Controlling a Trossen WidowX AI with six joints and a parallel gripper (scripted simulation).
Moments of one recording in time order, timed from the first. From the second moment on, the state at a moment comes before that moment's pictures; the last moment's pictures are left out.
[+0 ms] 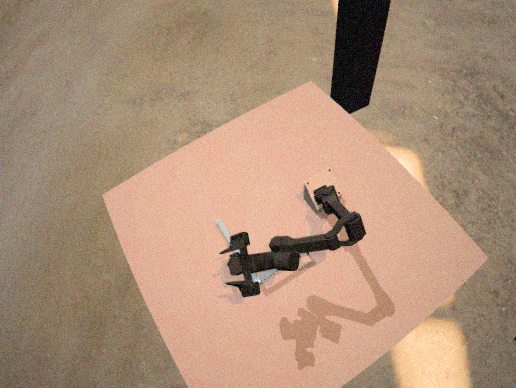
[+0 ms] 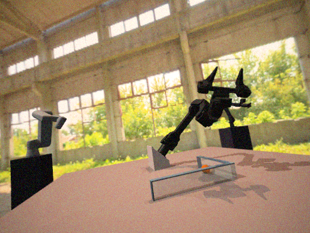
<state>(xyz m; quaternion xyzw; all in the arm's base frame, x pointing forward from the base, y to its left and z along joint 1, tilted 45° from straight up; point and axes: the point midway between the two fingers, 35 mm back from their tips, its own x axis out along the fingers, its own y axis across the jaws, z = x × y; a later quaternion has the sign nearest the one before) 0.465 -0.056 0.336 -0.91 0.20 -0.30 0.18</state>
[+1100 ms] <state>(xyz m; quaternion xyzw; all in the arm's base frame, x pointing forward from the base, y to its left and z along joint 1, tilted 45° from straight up) 0.398 0.052 0.080 -0.69 0.10 0.51 0.51</state>
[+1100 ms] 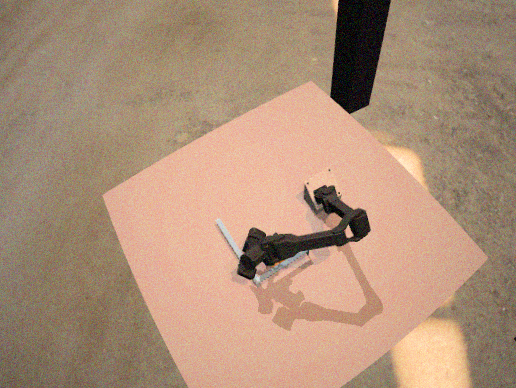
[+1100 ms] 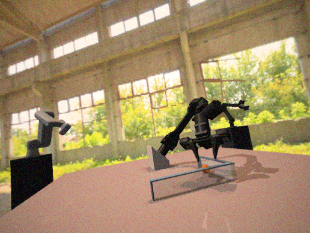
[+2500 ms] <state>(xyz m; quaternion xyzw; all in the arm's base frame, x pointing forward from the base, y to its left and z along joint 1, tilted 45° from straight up) 0.272 0.121 0.079 -0.29 0.25 0.68 0.62</state>
